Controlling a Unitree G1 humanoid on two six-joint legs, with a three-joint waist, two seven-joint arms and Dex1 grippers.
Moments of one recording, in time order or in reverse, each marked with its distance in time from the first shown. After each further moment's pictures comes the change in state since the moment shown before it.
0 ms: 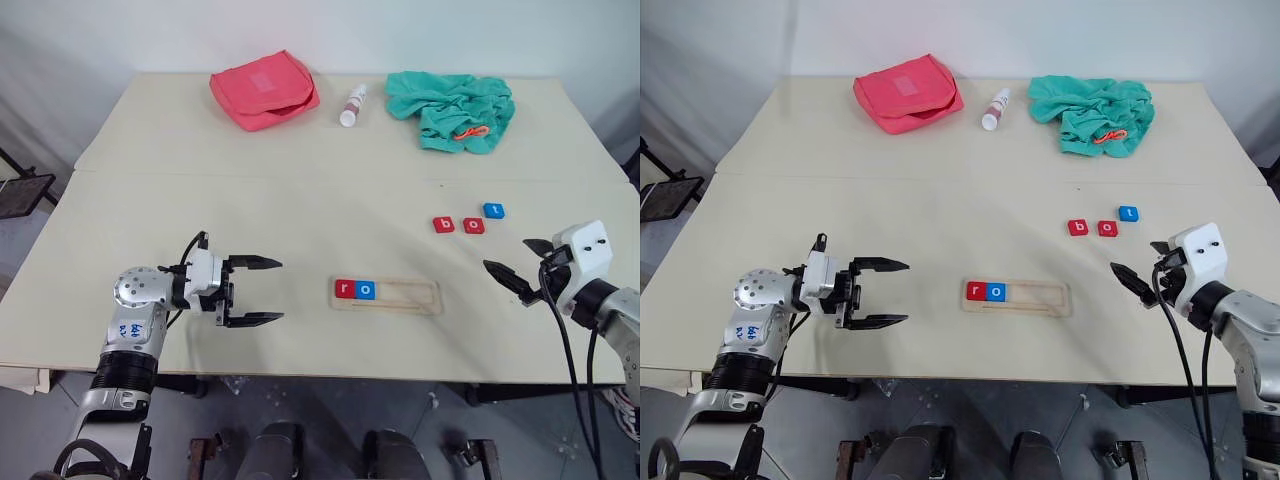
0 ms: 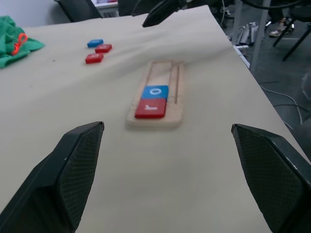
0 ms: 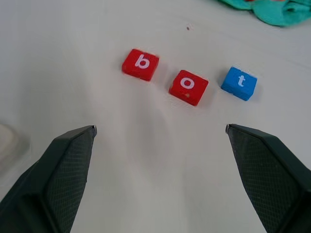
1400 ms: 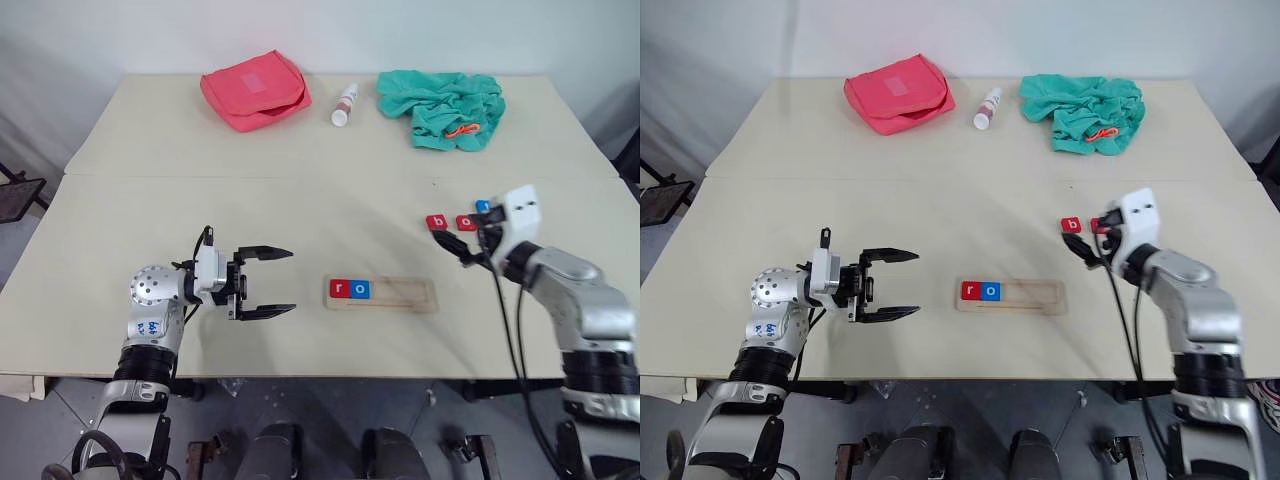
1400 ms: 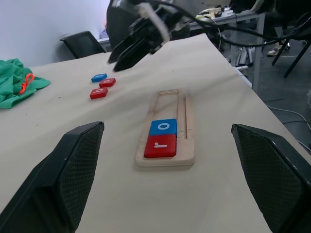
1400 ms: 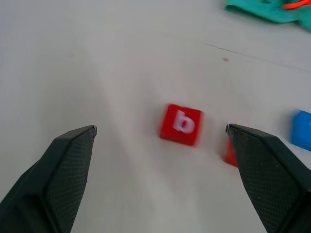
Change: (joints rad) left arm -0.047 -0.083 0.007 0.036 -0.030 -0.075 0.015; right arm -0.387 0.248 0.204 0.178 -0.069 0.146 -0.158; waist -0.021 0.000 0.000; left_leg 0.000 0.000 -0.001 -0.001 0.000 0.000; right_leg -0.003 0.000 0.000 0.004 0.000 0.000
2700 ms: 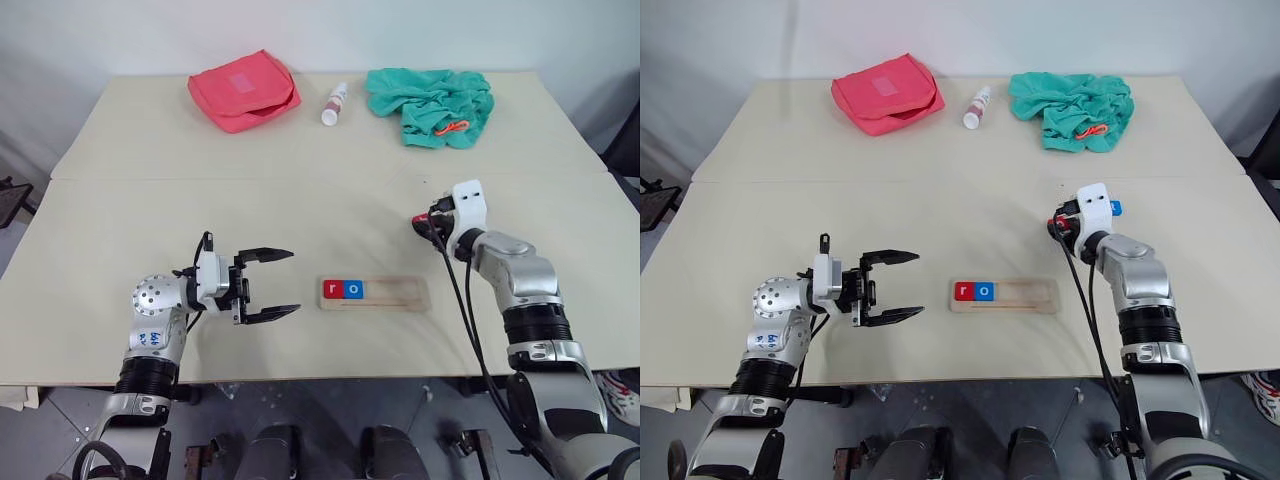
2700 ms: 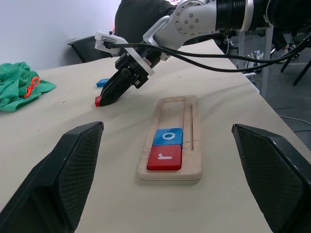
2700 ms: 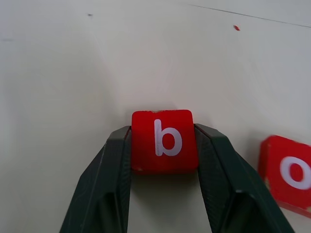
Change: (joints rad) left arm 0.062 -0.014 -0.001 -0.078 0.000 0.005 0.076; right arm -0.209 0.127 0.047 0.292 -0.161 -0.043 -0.071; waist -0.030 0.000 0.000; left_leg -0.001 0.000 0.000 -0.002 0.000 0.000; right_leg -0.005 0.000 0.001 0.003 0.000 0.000
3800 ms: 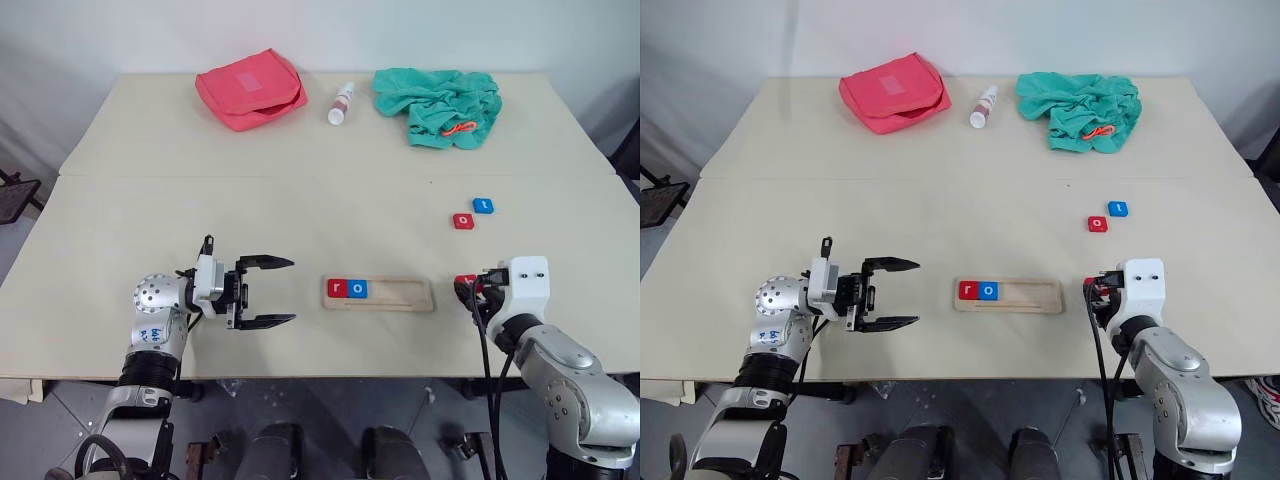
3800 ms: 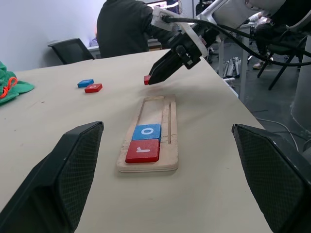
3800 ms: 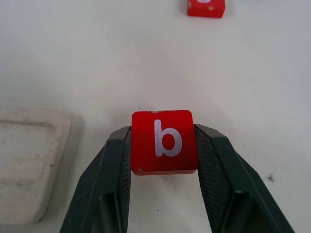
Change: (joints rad) left arm -0.036 -0.001 0.005 0.094 -0.038 -0.012 -0.144; right arm 0.683 0.114 -0.249 -1.001 0.152 0.446 -0.267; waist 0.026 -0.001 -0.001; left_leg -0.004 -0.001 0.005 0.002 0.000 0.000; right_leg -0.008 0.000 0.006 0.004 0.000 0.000
